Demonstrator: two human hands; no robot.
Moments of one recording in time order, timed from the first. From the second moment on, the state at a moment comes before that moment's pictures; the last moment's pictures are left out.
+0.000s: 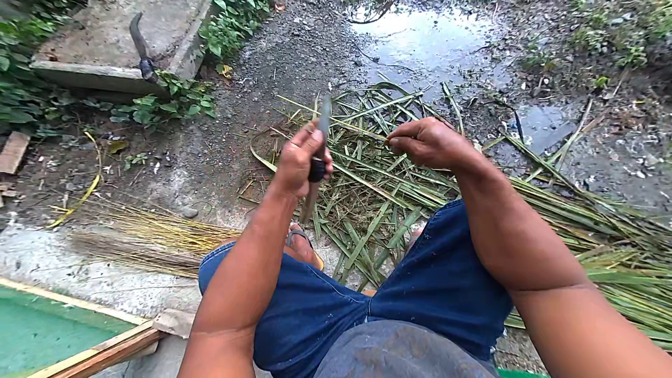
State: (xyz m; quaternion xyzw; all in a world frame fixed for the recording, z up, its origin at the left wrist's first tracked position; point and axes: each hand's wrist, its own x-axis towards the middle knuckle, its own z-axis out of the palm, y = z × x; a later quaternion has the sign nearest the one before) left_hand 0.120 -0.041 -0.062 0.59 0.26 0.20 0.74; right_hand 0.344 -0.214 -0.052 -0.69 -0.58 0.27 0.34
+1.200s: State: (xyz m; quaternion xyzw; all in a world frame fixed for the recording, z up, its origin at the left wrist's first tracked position) left_hand 0.119 -0.018 -0.057 0.48 0.28 0.28 0.78; right_hand 0.337 -0.207 -0.066 -0.67 -0.63 0.21 0.34
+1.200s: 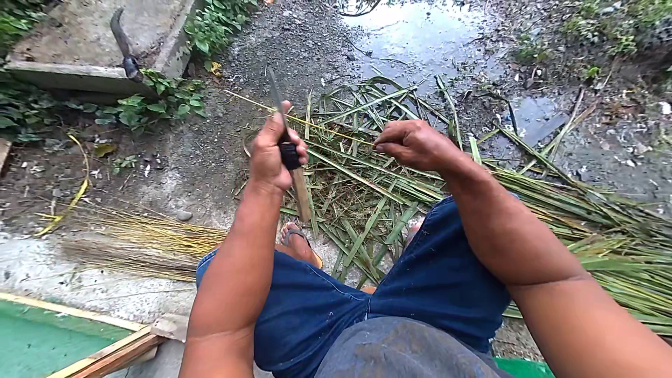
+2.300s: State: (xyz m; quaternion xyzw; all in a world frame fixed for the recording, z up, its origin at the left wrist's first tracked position) left_hand 0.096 0.014 -0.095 0.89 0.34 -0.19 0.25; right_hand 0.389 -0.244 -0.068 -0.78 -0.54 0.17 0.28
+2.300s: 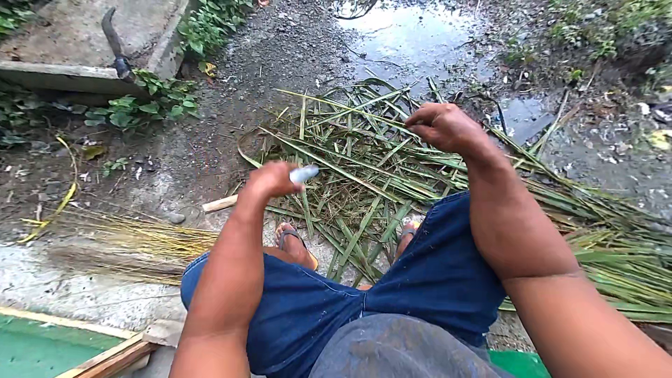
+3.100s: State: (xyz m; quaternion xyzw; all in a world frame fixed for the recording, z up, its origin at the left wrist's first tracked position) left_hand 0.015 0.031 -0.053 0.95 0.31 0.06 0.07; right_hand 0.369 -0.213 -0.065 -0.69 -0.65 0.22 0.21
